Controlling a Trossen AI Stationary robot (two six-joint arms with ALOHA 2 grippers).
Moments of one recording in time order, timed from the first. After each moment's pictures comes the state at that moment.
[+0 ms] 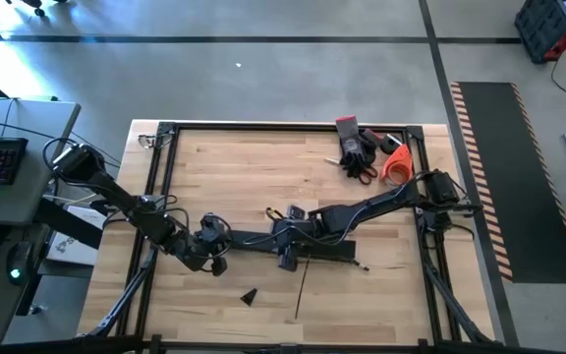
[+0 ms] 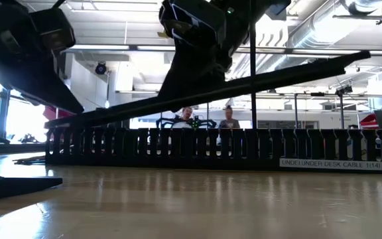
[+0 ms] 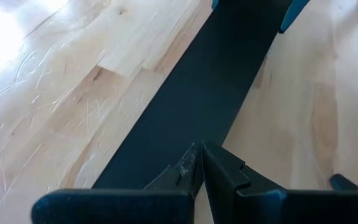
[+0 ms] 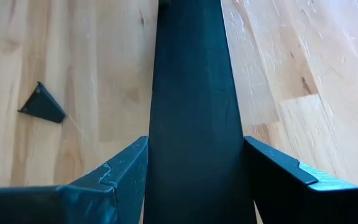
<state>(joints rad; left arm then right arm) -0.61 1.29 0.47 -0.02 -0.65 -0.81 0.22 1.97 1.40 -0.35 0.13 0.33</state>
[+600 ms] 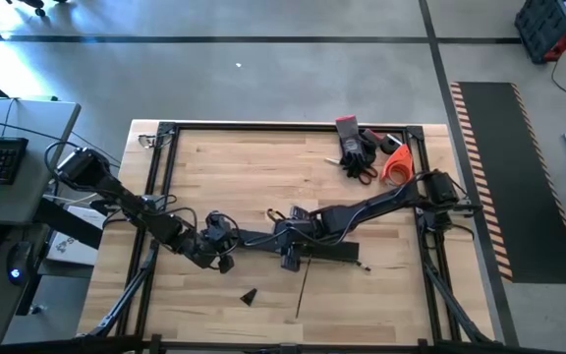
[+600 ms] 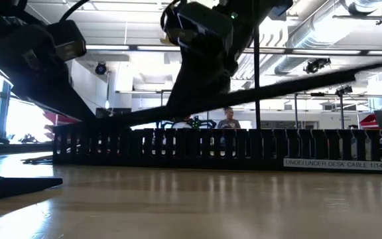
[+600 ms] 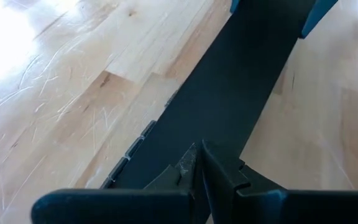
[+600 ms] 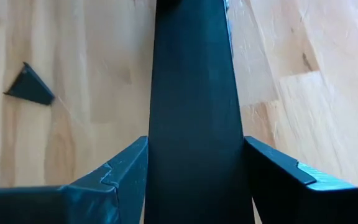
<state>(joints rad) -0.55 1.39 0.47 0.04 -0.63 -0.78 0.22 1.97 1.40 -0.39 0.12 0.35</state>
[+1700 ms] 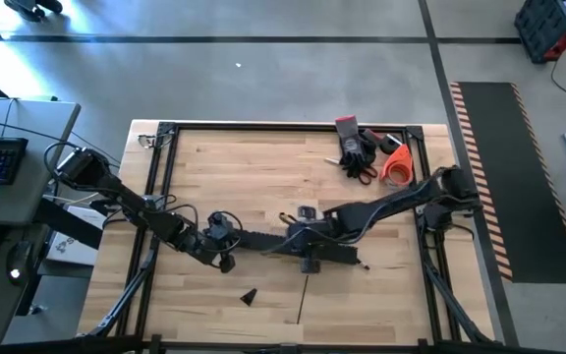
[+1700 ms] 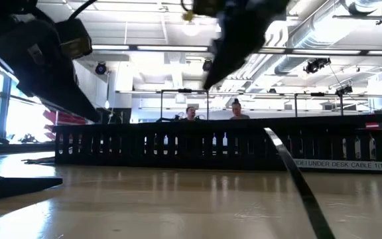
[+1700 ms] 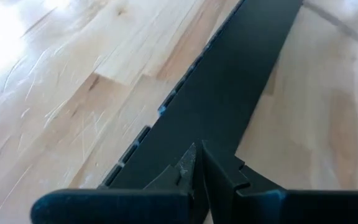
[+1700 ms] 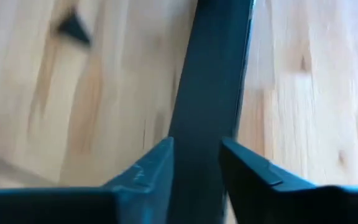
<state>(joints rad) -0.52 1.37 0.48 0.07 -0.58 -0.72 0.26 1.82 1.33 -0.51 0.10 0.15</state>
